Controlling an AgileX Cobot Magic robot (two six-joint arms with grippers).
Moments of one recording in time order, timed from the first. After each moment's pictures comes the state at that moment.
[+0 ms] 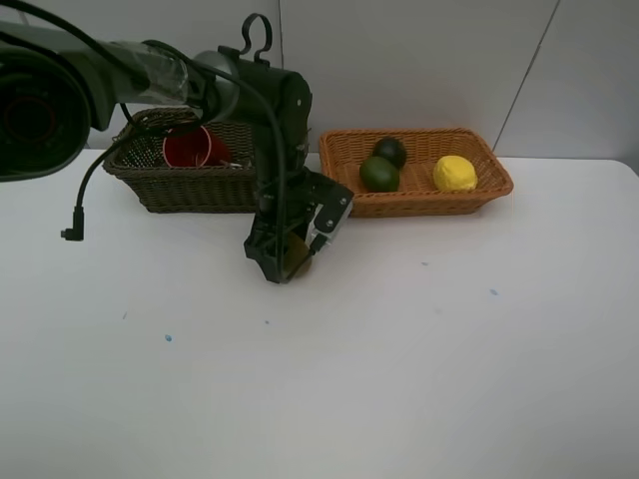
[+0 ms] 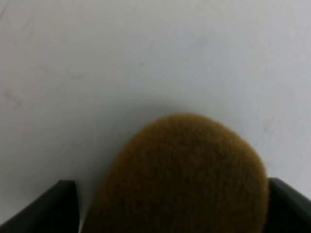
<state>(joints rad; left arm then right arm) -0.59 2.42 -1.86 -0.07 1.14 1.31 -0.03 0.00 -0.52 -0.18 1.06 0.03</state>
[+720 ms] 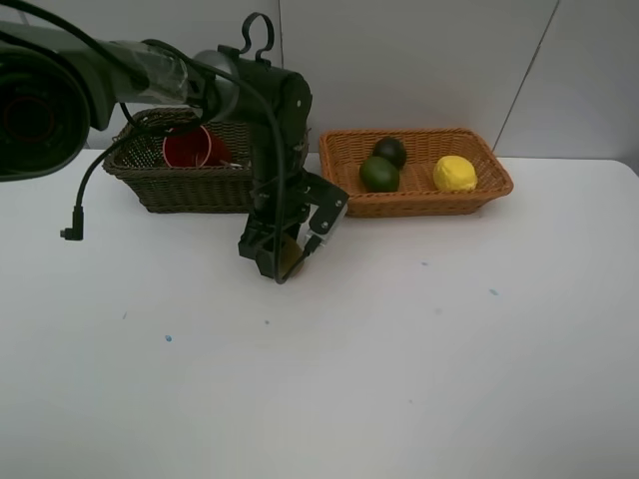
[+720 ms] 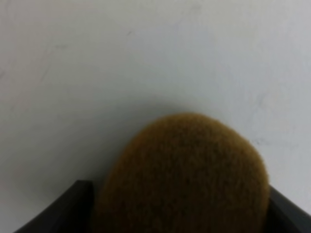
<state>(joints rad) -0.59 2.42 -1.86 -0.02 1.16 1.30 -0.03 0.00 -0.52 -0.18 1.06 0.03</state>
